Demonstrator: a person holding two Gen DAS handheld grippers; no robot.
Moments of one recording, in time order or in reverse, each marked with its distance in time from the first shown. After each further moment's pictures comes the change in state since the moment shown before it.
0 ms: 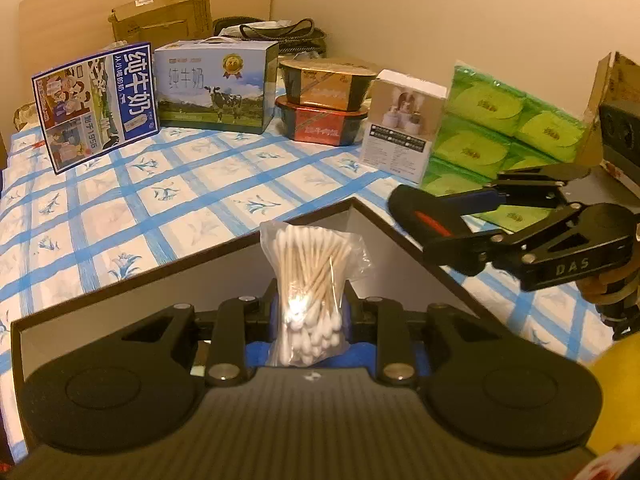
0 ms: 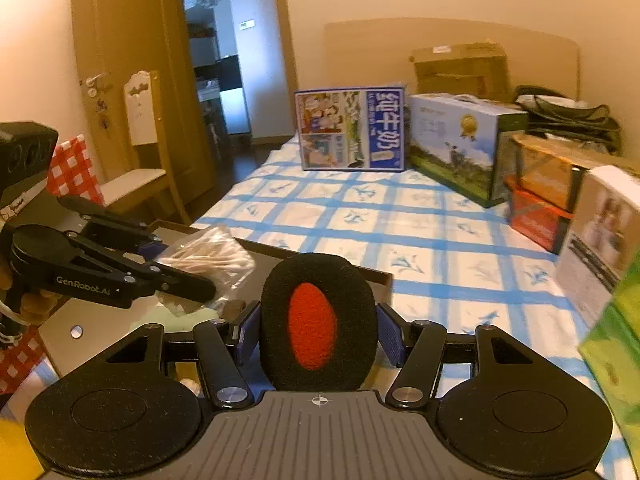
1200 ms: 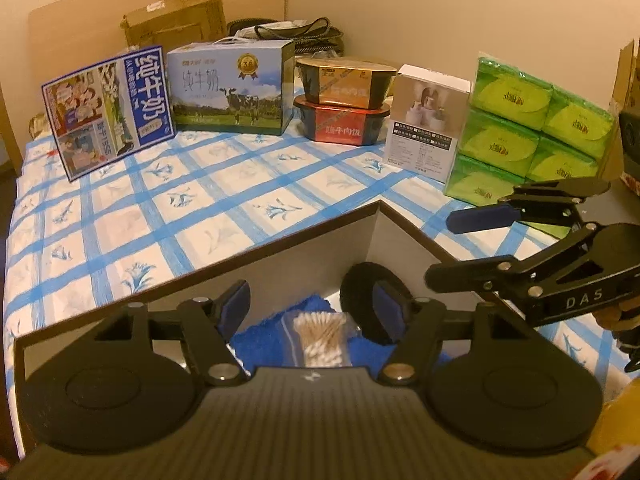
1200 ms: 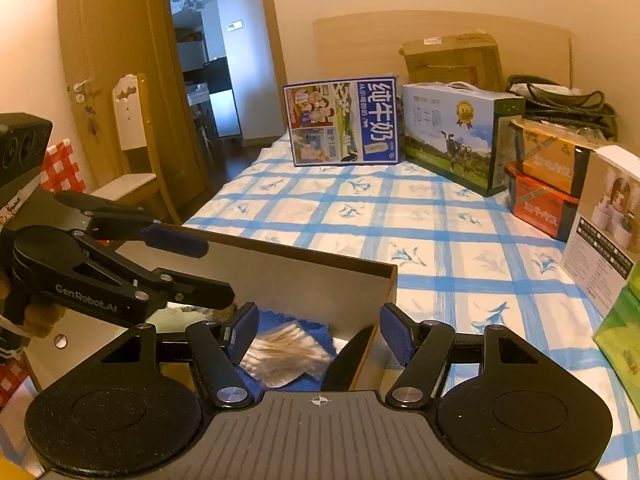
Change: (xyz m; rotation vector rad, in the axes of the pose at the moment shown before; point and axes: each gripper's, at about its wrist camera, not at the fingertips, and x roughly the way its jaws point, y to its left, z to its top) left arm 0.019 0.002 0.003 0.006 -0.004 0.071; right arm 0.019 -0.002 -0.012 0.045 -0.012 -0.028
